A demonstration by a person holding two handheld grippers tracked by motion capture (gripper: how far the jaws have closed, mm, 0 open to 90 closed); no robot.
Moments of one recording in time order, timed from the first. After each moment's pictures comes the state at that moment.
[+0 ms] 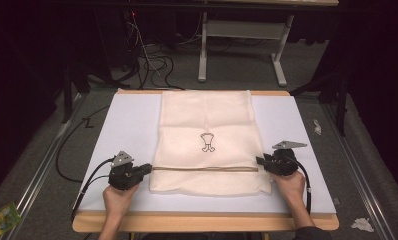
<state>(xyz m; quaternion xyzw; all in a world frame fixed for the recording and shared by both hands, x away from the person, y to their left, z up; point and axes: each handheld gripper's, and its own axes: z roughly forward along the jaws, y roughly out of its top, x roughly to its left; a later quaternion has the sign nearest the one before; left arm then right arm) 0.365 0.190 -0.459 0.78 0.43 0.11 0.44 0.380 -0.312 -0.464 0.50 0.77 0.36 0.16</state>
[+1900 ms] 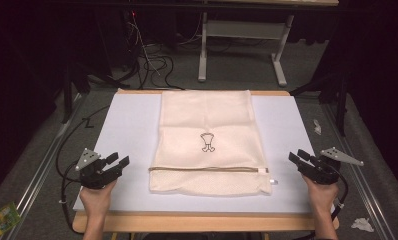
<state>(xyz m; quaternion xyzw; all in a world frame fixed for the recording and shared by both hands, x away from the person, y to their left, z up) 0.352 0.251 -0.436 0.69 0.49 0.20 0.49 0.326 -0.394 -0.438 0.54 0.65 0.47 0.25</state>
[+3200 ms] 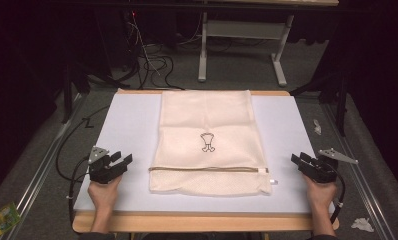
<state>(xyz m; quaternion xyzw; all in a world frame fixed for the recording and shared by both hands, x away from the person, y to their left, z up) 0.383 0.244 -0.469 0.69 0.52 0.21 0.45 0.342 -0.411 -0.469 0.59 0.64 0.43 0.24</state>
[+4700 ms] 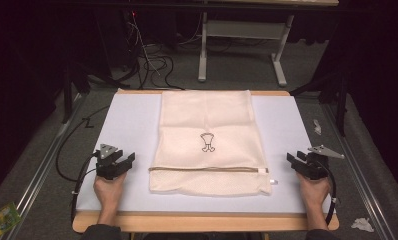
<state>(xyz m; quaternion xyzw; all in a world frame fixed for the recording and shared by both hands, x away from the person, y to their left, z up) 0.402 0.233 -0.484 0.71 0.53 0.24 0.40 0.358 -0.395 -0.475 0.59 0.67 0.36 0.27</state>
